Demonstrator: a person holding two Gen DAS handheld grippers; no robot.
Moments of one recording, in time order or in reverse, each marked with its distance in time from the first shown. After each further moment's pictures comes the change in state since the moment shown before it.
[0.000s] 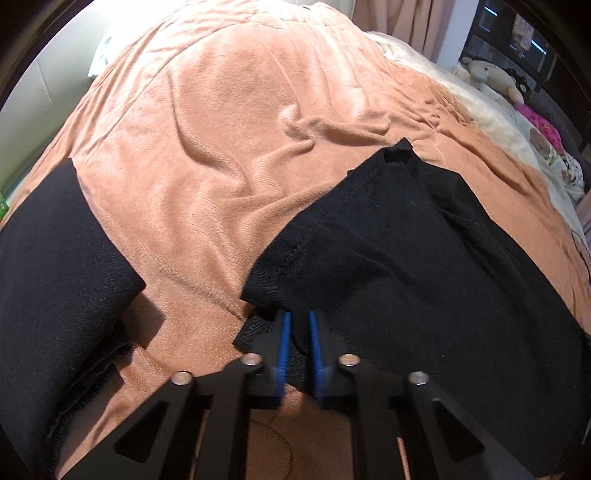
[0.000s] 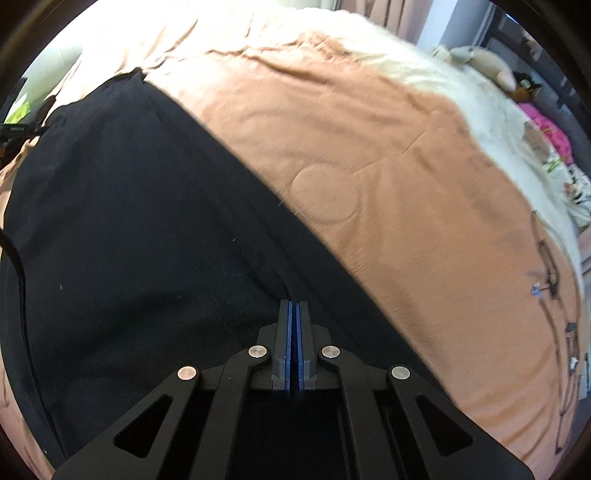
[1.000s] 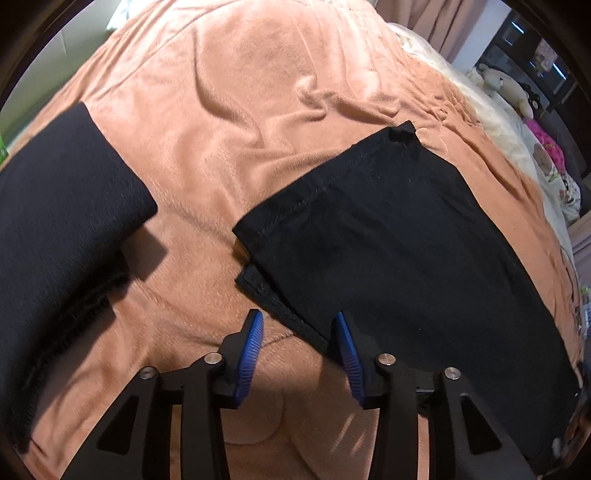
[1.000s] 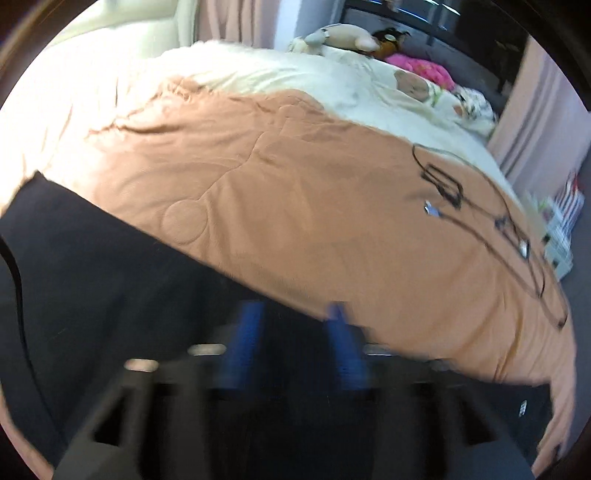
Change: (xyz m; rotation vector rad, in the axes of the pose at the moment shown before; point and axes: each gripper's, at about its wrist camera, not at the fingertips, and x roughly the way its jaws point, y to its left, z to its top) left arm -0.004 0.010 -0.020 -0.117 0.108 -0.071; right arm -0.042 -0.020 -0.062 0.453 -0.086 -0.198
